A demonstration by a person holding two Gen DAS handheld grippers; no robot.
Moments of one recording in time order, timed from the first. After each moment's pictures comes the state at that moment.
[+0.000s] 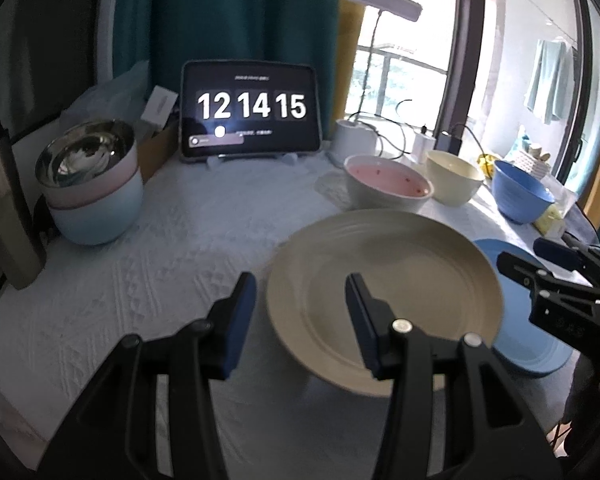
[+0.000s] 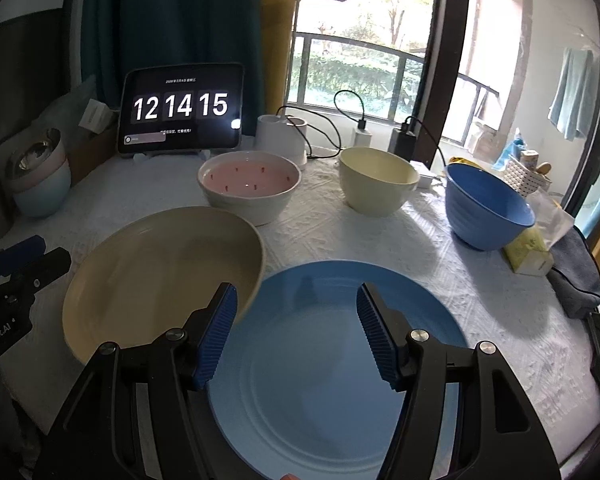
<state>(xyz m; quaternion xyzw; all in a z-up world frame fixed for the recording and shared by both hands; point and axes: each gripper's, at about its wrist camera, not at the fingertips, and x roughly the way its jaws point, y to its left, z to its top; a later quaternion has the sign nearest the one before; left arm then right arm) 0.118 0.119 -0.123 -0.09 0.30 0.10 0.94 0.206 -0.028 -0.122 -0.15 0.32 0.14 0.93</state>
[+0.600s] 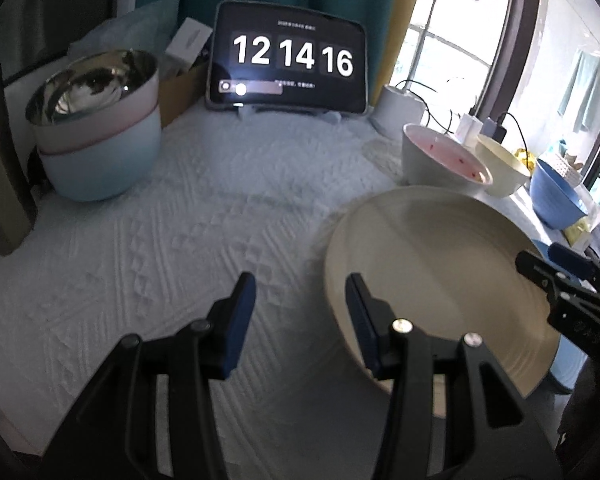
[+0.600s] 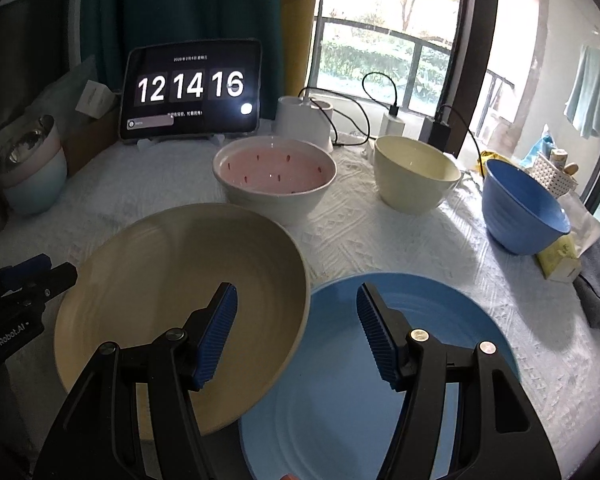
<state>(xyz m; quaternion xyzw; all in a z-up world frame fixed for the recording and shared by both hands) 0.143 0.157 -0.157 -0.14 0.37 0.12 0.91 0.236 0.004 -0.147 -0.16 0.35 0.15 0.91</state>
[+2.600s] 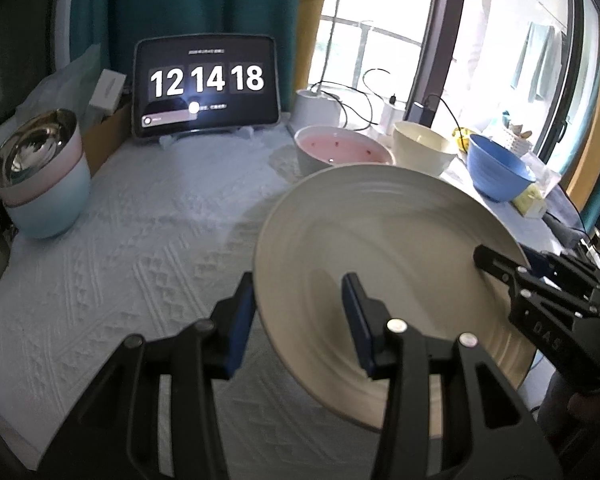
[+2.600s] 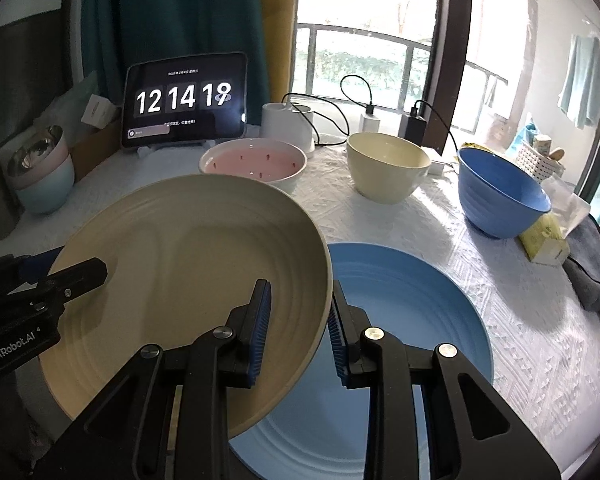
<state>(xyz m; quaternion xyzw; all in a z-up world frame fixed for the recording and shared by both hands) 0.142 0.080 -0.123 -0.09 0.35 0.05 0.93 0.207 -0.039 -0.134 -0.13 0.33 0.15 0.92</state>
